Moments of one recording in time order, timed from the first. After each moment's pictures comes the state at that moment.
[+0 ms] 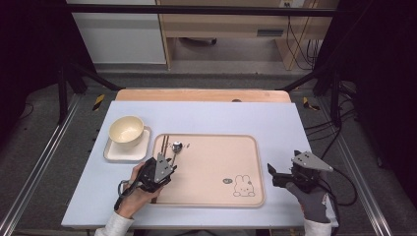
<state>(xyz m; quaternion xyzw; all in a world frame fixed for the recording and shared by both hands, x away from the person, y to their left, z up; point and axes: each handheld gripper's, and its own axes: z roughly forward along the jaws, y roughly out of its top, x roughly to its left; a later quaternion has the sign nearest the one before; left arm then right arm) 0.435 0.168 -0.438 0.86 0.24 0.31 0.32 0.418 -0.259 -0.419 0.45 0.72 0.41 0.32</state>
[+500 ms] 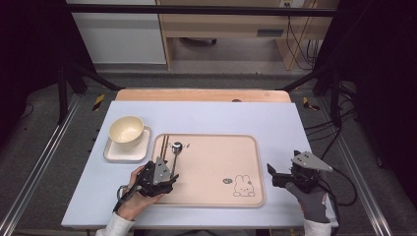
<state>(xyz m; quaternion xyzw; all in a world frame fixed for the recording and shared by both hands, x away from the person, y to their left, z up) 0.429 0.171 -0.450 0.86 0.27 0.28 0.32 0.418 -0.258 -0.419 0.45 0.72 0.41 0.32</state>
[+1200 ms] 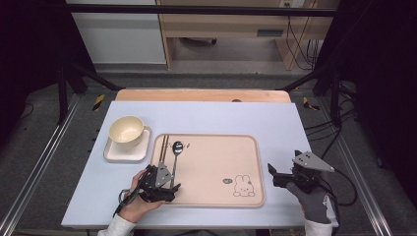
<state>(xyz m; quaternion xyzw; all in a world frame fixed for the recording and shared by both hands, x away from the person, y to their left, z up) 0.425 0.169 -0.463 0.88 0.27 0.24 0.31 0.417 -0.260 -0.417 0.45 0.72 0.42 0.32</state>
